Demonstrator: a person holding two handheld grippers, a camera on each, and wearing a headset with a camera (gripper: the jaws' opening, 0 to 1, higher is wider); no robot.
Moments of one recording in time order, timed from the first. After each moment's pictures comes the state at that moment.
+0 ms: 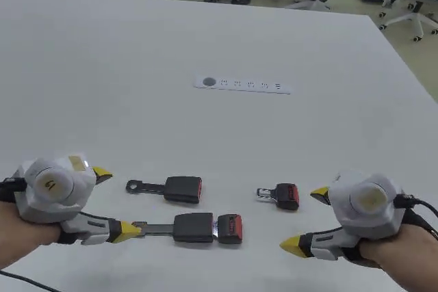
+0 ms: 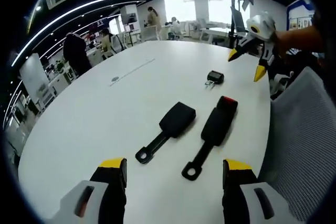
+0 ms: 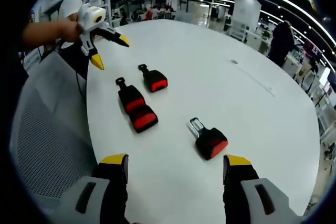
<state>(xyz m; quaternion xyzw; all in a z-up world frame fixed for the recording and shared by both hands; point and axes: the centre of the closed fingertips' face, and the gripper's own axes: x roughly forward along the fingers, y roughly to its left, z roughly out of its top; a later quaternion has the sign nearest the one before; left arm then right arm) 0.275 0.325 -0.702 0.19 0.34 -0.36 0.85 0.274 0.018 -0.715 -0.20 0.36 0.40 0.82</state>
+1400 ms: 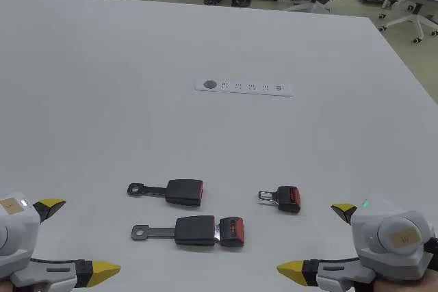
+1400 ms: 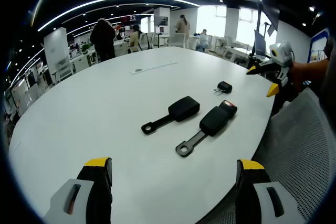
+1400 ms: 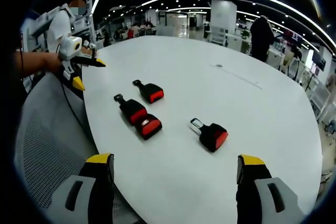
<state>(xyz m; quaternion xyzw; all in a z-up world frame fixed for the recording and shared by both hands) 0.228 0.357 -0.700 0.10 0.33 -0.30 0.89 0.248 0.021 -0.695 -0.13 0.33 0.36 0.86</state>
